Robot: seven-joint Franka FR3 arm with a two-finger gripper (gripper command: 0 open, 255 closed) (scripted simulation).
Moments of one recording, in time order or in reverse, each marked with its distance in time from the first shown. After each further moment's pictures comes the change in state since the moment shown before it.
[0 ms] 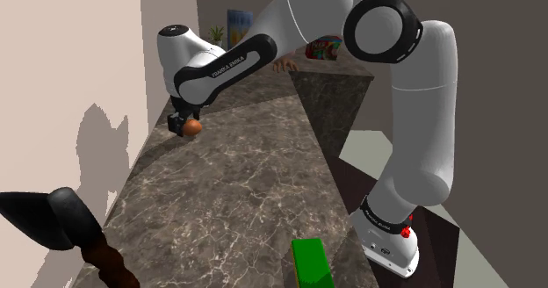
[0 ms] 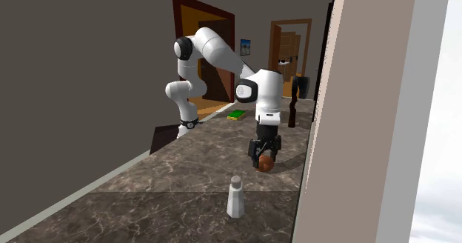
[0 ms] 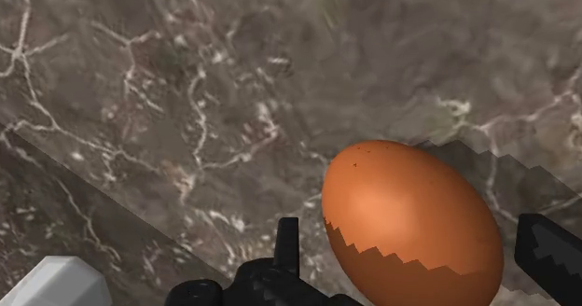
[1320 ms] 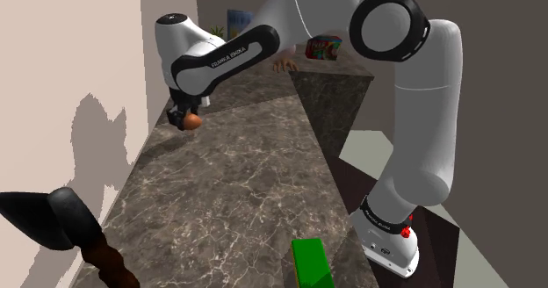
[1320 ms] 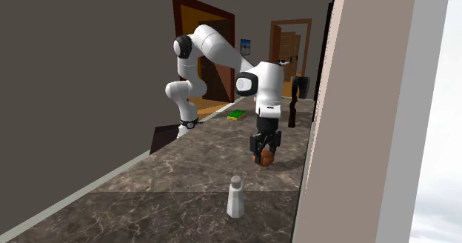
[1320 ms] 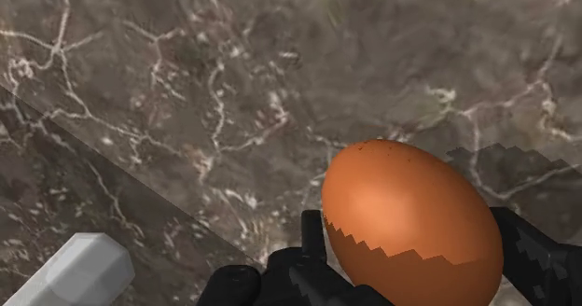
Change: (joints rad) arm -0.005 -0.031 0.008 0.020 0.017 -0.048 -0.017
